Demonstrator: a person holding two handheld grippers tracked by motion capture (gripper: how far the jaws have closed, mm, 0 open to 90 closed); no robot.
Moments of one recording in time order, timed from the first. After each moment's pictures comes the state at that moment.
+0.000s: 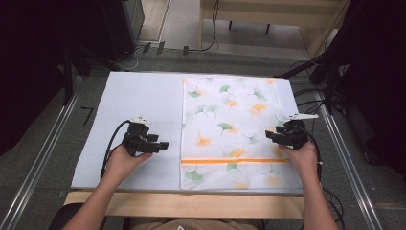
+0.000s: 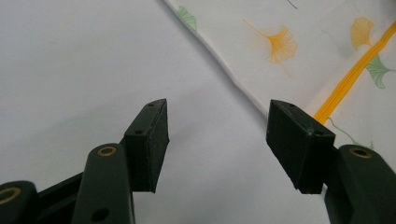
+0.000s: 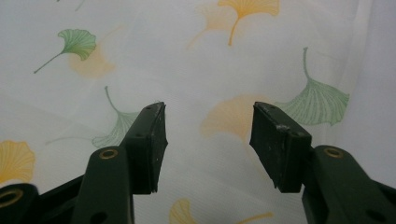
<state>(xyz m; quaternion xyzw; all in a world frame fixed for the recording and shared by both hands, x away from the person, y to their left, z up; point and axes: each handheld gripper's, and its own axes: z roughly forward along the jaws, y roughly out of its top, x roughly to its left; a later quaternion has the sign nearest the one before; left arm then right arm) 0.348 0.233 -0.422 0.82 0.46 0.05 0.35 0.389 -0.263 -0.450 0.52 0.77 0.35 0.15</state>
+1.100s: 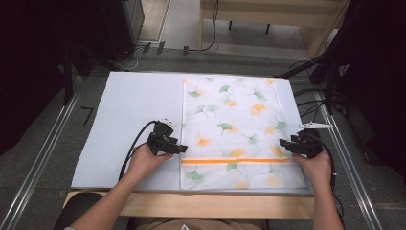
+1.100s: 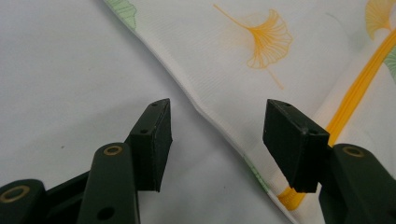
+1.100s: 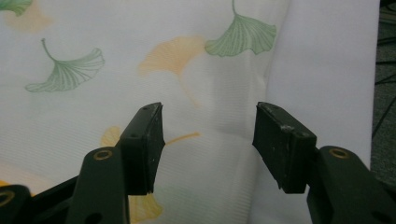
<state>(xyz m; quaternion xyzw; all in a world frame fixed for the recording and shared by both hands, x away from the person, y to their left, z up) 0.369 0.174 -0.449 0.84 0.44 0.02 0.31 0.367 -0.303 -0.463 0.55 0.75 0.32 0.16</state>
